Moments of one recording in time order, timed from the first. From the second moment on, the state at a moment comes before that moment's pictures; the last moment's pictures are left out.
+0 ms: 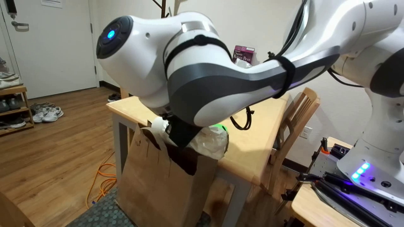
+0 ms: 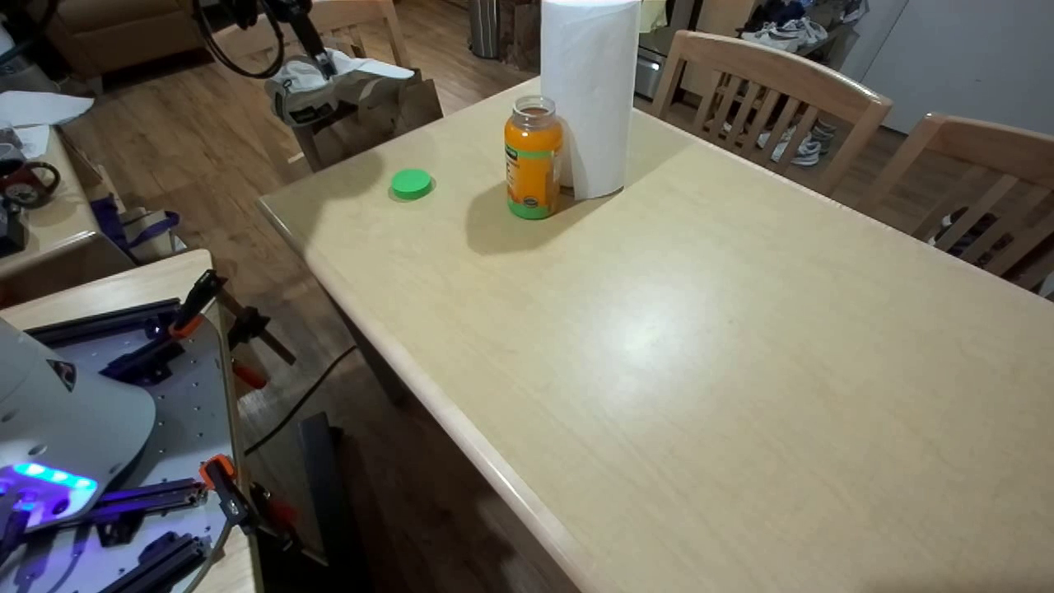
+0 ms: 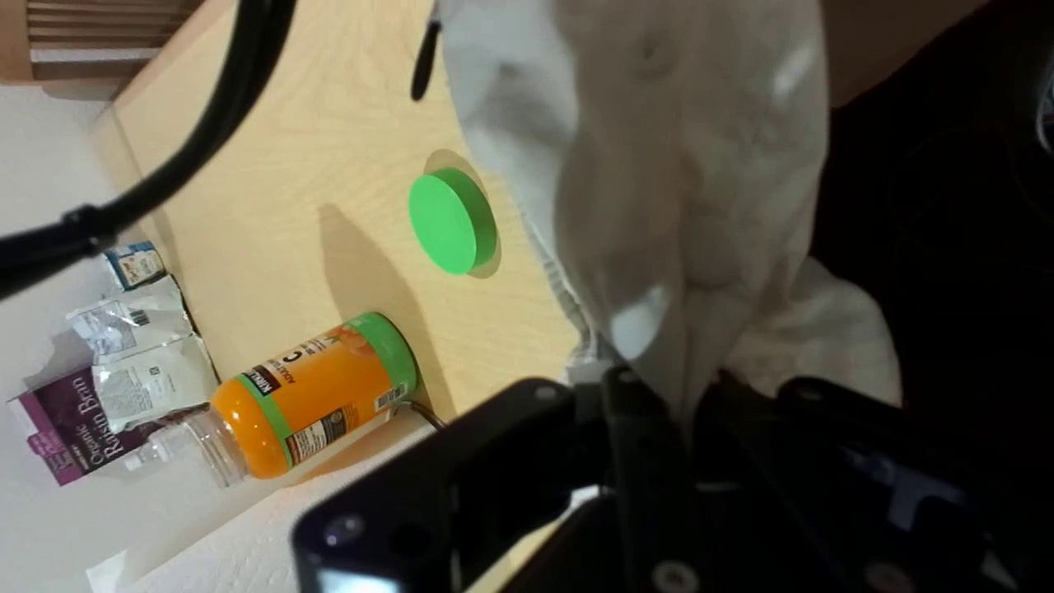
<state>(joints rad) 1.14 1.10 -0.23 -0.78 -0.35 1.29 1.05</state>
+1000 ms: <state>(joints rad) 1.18 1.10 -0.23 -0.71 -0.36 1.30 1.05</state>
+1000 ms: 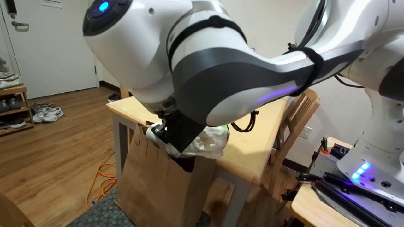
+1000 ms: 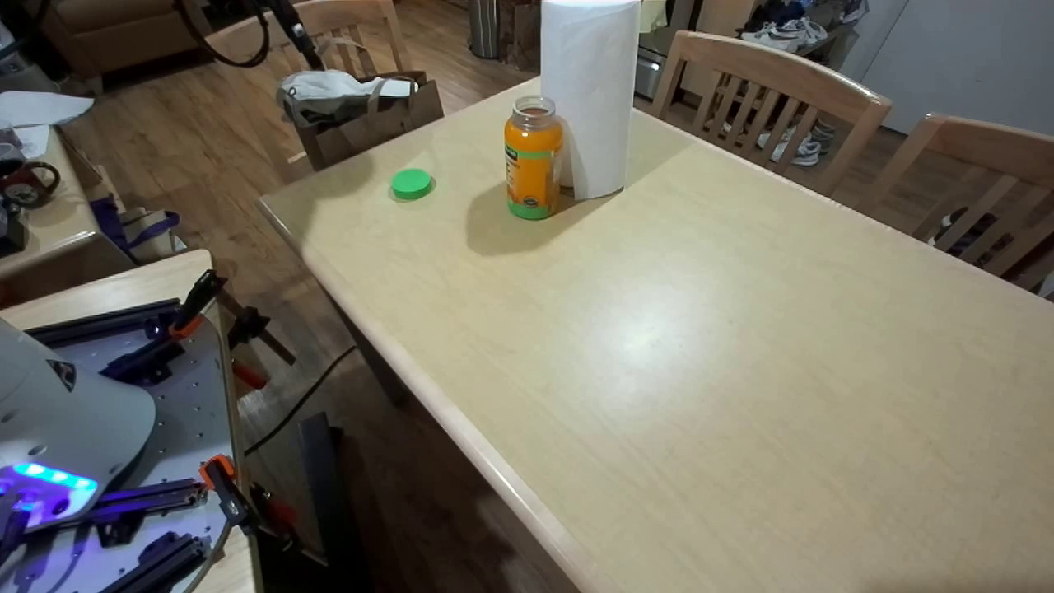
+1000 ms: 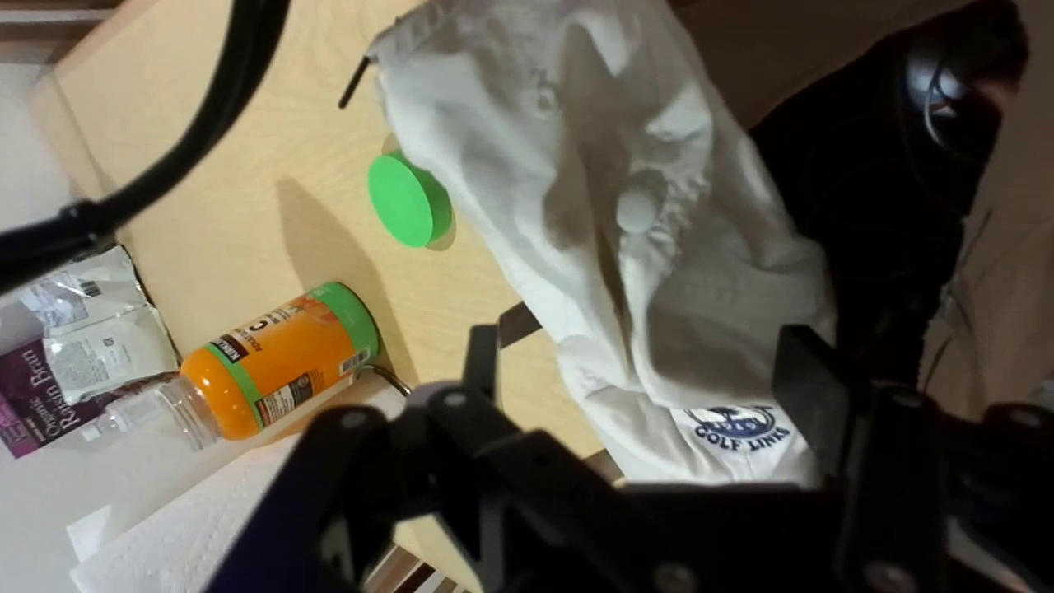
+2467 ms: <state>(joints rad) 0.91 0.77 -0.31 -0.62 -0.17 1.35 1.20</state>
